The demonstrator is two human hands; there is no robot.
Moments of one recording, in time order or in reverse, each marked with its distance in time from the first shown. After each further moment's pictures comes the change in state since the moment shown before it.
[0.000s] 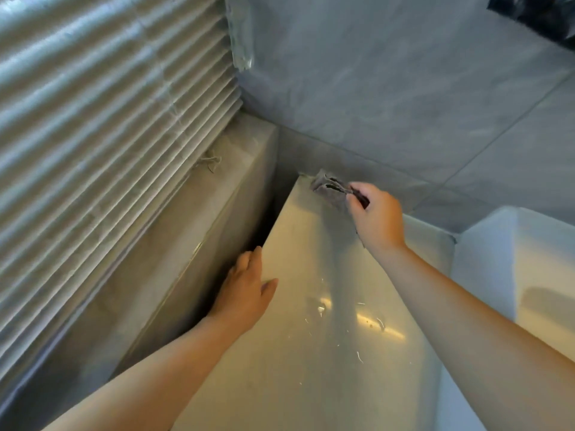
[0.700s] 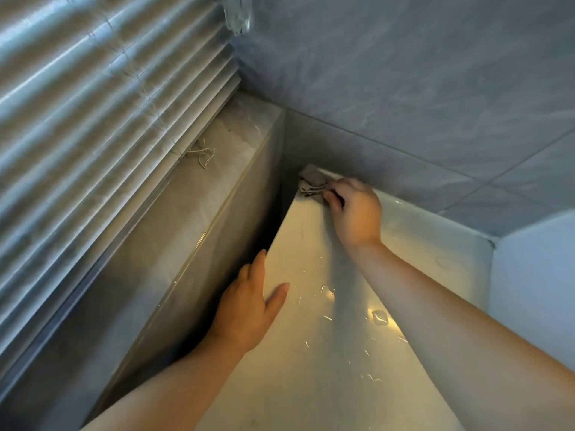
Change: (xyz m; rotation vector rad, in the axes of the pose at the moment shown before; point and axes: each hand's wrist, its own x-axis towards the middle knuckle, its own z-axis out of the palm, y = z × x) left_hand 0.019 -0.019 0.026 -0.092 0.066 0.002; right_hand 0.026 0.021 0.088 -0.120 0.010 -0.182
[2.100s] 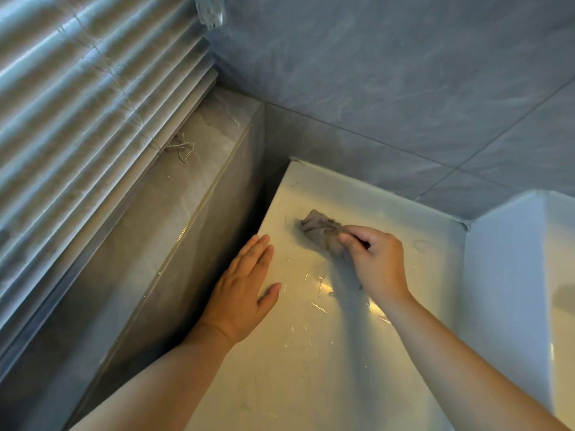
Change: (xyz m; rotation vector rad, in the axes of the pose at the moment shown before) left_hand 0.003 -0.003 0.003 0.186 0.056 0.415; right_hand -0.090 0.002 -0.069 0.324 -0.084 0.314
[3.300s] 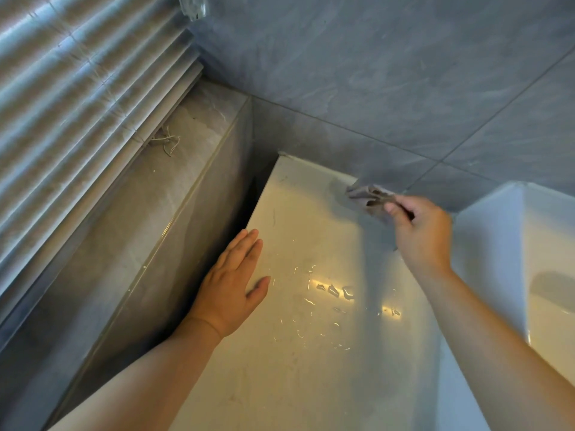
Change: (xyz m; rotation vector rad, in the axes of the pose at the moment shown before) left_hand -0.001 -0.001 0.001 -0.001 0.016 -0.009; right_hand 0.032 0.021 -0.065 -0.225 0.225 -0.059
